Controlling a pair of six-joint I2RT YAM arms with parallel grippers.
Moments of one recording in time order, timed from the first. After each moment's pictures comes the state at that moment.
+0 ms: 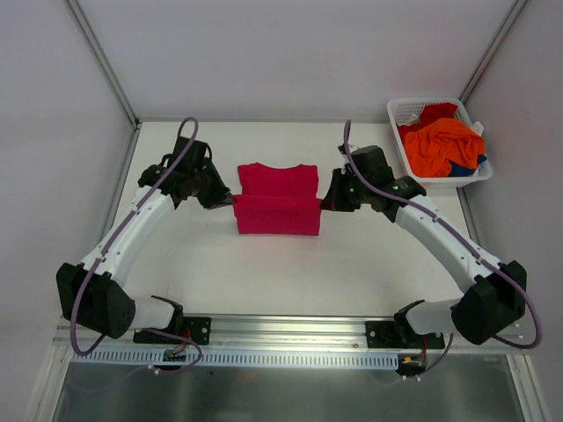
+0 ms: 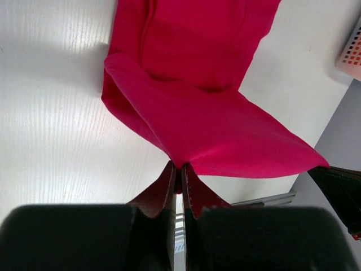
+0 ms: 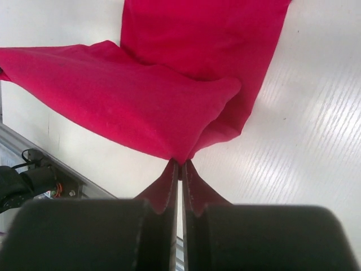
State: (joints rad) left arm -0.32 1.29 1.22 -0.84 0.18 -0.85; right arm 0.54 1.31 1.16 -0.64 -0.20 0.48
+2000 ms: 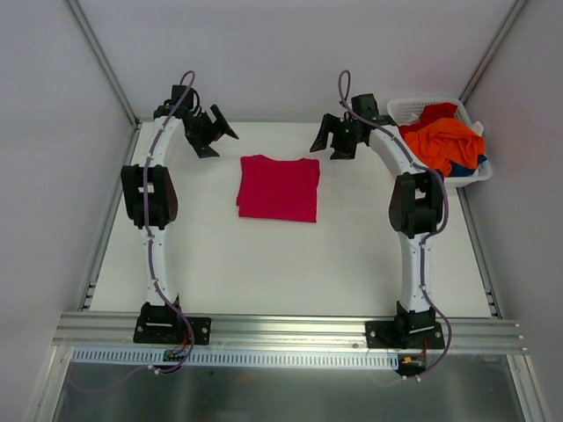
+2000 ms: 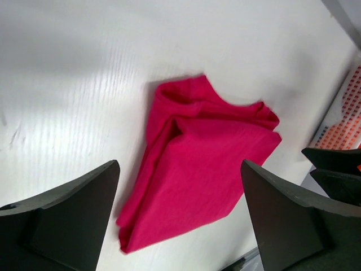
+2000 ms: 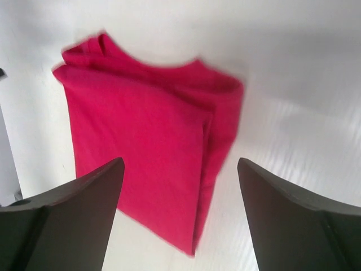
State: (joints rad) left arm -0.04 2.34 2.19 -0.83 0.44 -0.67; right arm 0.24 2.32 2.13 -0.71 -0.43 0.40
